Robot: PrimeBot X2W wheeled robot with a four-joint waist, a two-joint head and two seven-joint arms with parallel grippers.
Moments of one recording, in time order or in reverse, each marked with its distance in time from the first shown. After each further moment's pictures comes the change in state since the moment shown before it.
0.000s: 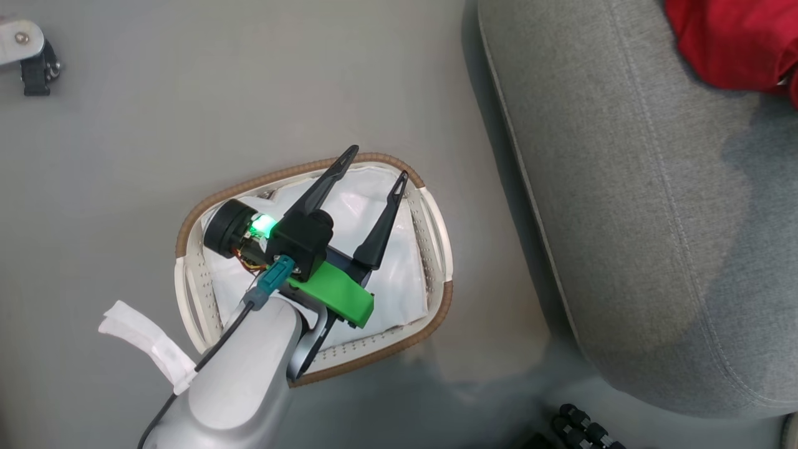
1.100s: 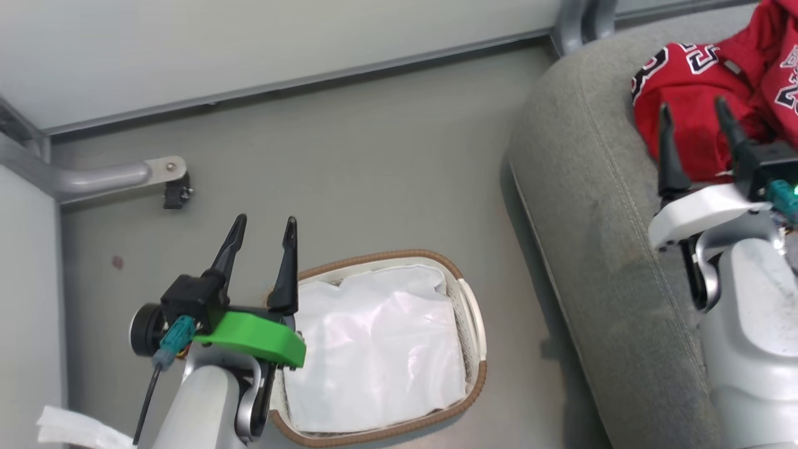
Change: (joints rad) left arm 0.258 -0.073 0.361 -0.014 -0.016 0.016 0.000; right arm 0.197 0.207 0.182 -0.083 0.064 0.000 0.000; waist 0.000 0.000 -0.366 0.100
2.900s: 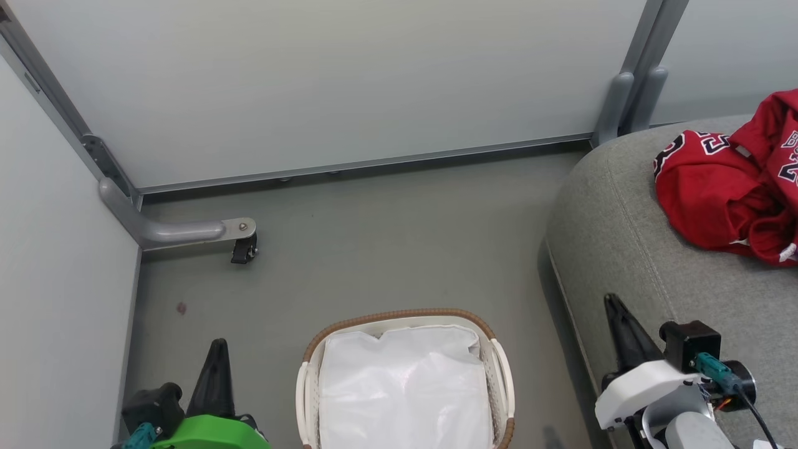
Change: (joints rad) left arm 0.272 -0.012 0.157 0.033 -0.063 0.016 0.001; right arm 0.442 0.077 0.153 -0.079 0.170 0.000 0.002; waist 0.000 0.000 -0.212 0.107
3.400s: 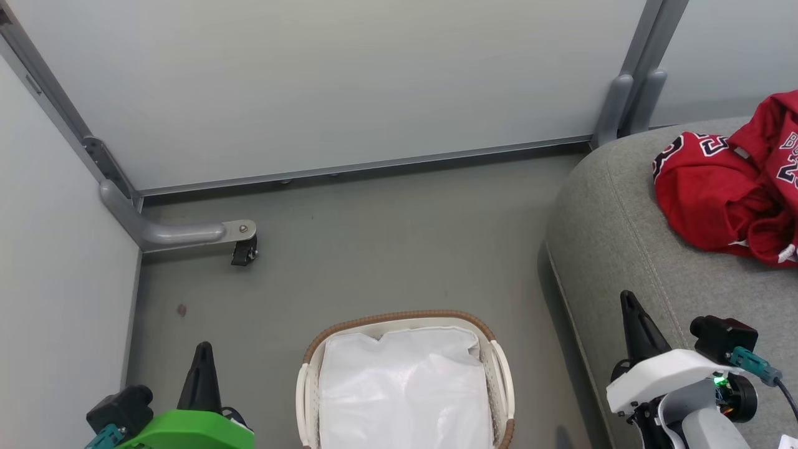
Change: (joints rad) left arm -0.001 -0.001 0.033 -0.012 -0.237 -0.001 0.074; right arm 0.005 0.001 -0.021 -0.019 0.277 0.000 0.074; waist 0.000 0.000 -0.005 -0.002
